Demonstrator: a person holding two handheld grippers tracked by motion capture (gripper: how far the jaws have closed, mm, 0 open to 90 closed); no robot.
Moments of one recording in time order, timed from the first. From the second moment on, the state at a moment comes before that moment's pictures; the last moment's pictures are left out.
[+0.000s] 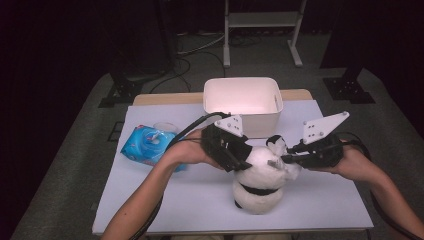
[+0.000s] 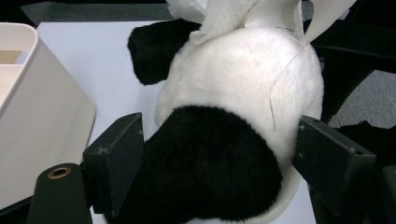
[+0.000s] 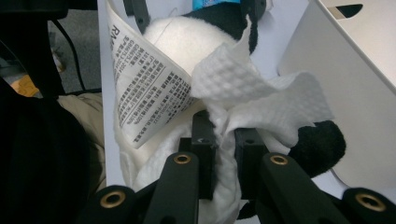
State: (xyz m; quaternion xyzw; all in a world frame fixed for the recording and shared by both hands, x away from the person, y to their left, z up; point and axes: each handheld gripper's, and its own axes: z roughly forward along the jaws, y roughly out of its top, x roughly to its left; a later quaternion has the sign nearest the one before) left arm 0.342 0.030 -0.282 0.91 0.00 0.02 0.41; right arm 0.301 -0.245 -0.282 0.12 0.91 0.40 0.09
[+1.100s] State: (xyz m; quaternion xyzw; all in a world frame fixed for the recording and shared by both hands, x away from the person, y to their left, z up) left arm 0.348 0.035 -0.327 0.91 0.06 -0.05 0.41; right arm 0.303 -0.252 -0.283 0.13 0.89 0.44 0.09
